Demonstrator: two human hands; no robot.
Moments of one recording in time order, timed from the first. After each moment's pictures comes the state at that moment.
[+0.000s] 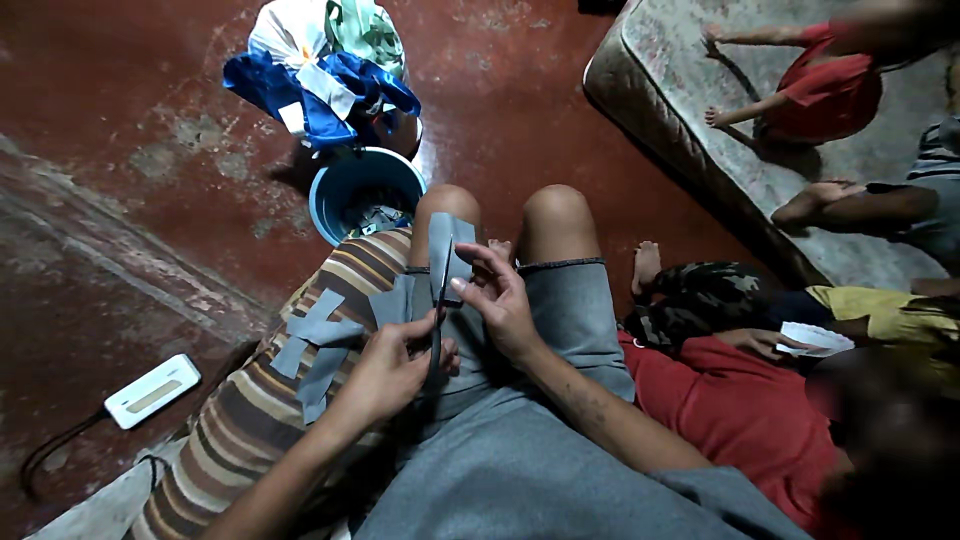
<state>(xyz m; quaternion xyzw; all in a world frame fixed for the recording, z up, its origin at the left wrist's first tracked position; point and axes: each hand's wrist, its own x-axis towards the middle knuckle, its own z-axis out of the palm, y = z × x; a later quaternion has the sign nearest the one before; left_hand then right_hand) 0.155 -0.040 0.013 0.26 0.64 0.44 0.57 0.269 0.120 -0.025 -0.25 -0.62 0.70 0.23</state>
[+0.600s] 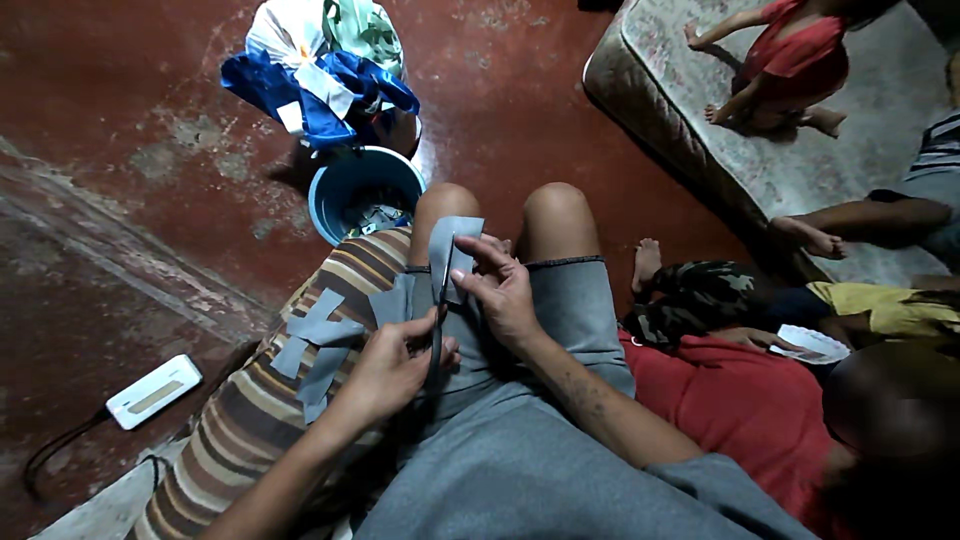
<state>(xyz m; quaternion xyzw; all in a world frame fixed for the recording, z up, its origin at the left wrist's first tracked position) 0.155 -0.040 0.013 0.25 0.64 0.44 0.57 0.262 0.125 -0.027 -0.28 -0.59 0.71 0.27</state>
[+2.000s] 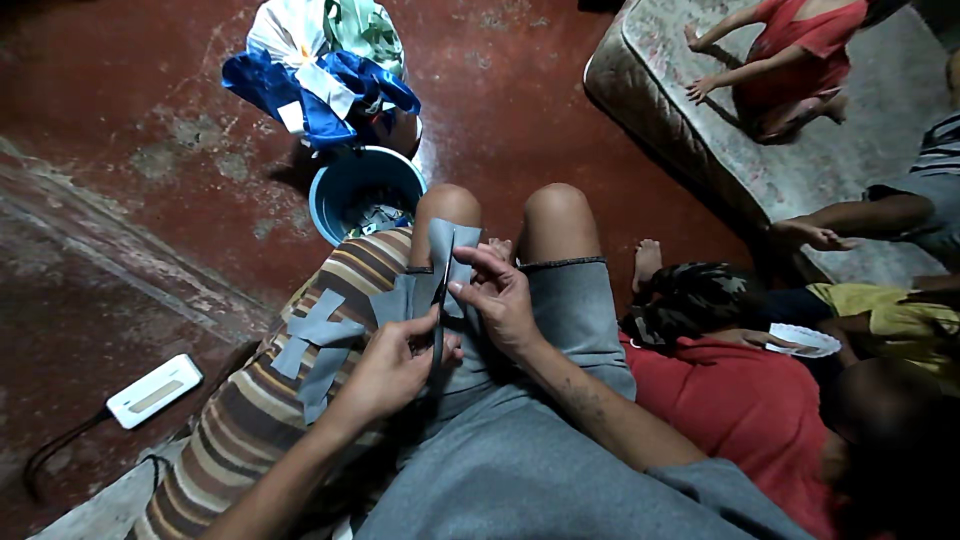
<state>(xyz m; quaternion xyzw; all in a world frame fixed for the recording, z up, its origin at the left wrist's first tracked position) 0.153 -0.038 0.008 0.29 0.64 0.45 0.55 0.267 0.119 -0.031 -0.26 -0.59 0.72 0.26</state>
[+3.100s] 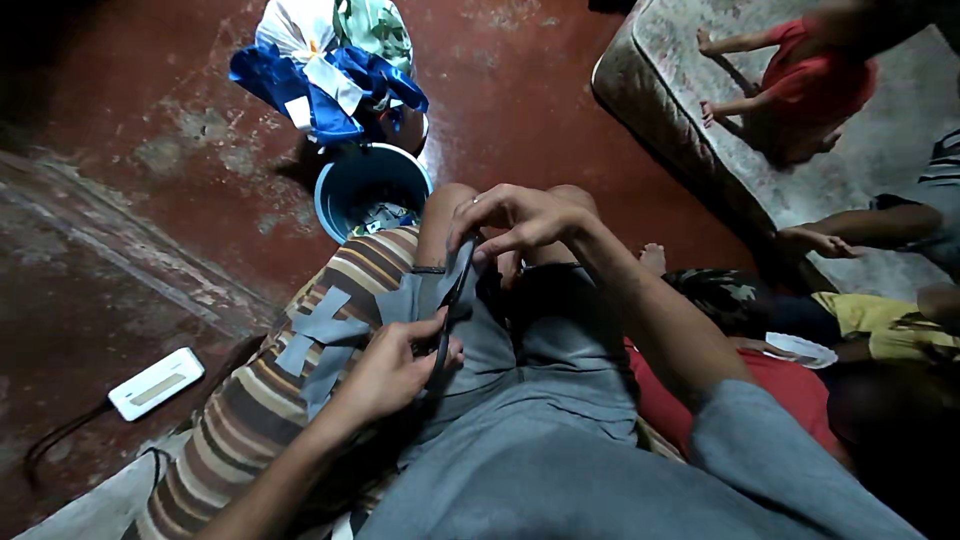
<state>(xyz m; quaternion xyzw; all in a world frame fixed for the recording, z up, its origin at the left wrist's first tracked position) 0.145 -0.045 -0.001 0.34 0.64 0.42 0.55 0.189 0.260 0.008 0.19 -0.73 0.65 -0.13</state>
